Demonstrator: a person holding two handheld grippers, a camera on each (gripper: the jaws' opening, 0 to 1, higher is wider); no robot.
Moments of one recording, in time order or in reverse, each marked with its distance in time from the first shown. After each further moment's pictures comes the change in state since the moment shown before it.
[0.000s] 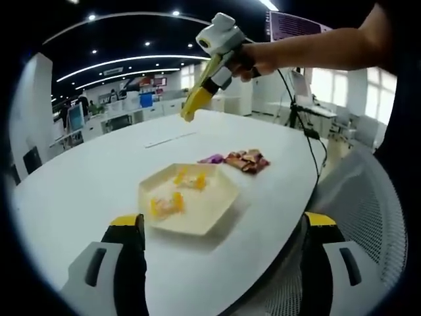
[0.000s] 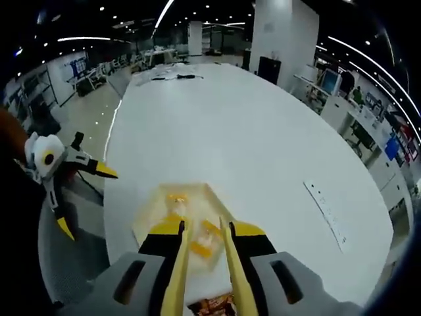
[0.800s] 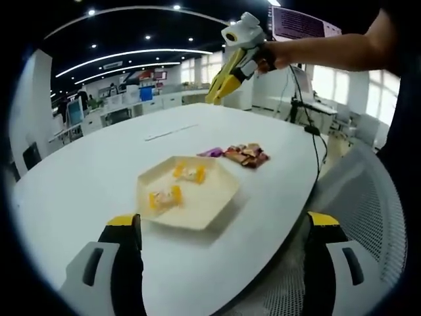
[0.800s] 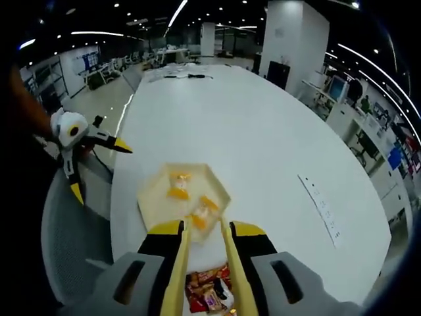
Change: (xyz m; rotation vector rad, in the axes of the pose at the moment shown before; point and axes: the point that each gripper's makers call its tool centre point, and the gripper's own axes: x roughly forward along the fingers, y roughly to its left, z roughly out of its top) left arm 0.002 0.001 -0.007 -0.014 0.044 0.008; right arm -0.051 -0.009 -0.045 -0.057 -0.009 0.041
